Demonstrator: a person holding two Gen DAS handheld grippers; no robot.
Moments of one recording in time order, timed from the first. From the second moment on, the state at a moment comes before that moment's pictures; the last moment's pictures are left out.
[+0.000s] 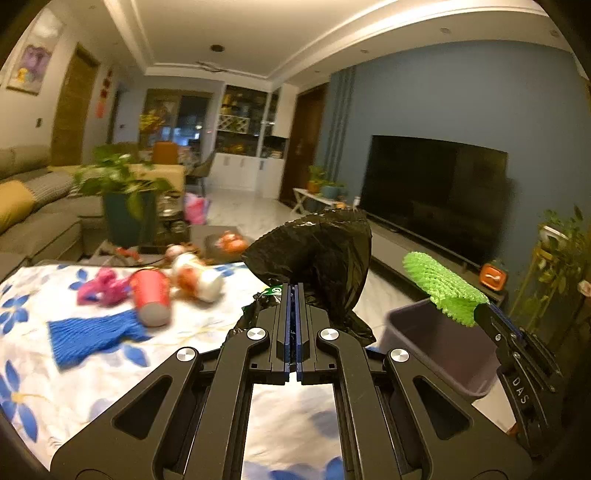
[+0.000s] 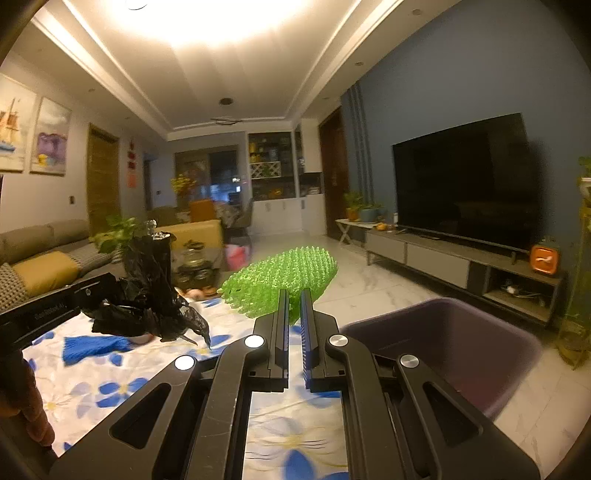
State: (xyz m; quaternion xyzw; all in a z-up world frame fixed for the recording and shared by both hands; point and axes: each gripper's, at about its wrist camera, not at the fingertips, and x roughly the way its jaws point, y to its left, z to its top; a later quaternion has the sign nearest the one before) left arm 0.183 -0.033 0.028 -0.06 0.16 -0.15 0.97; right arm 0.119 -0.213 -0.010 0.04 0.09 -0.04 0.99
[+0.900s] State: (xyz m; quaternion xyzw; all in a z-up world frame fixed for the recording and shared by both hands) left arm 0.227 -0.203 0.005 -0.01 0.17 -0.29 0.94; right arm 0.112 -0.318 -0.032 0.06 0.08 -0.17 0.98
